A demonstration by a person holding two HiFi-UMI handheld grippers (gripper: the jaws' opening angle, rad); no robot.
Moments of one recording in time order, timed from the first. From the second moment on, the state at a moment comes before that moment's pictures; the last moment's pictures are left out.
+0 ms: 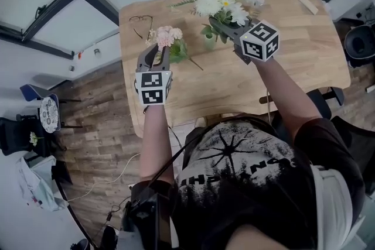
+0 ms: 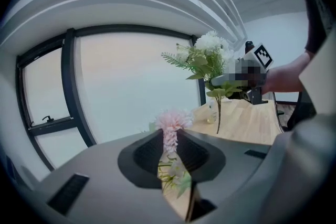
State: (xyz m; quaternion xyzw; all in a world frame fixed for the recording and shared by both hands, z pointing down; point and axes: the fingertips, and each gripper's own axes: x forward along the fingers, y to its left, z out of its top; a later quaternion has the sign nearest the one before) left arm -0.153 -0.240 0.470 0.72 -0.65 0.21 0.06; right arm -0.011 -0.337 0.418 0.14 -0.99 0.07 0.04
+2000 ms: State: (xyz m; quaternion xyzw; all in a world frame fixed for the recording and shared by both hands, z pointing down) left arm -0.176 -0.214 0.546 0.72 -0.64 0.17 0.19; right arm -0.085 -0.367 0.553 0.13 -0.97 0.14 0.12
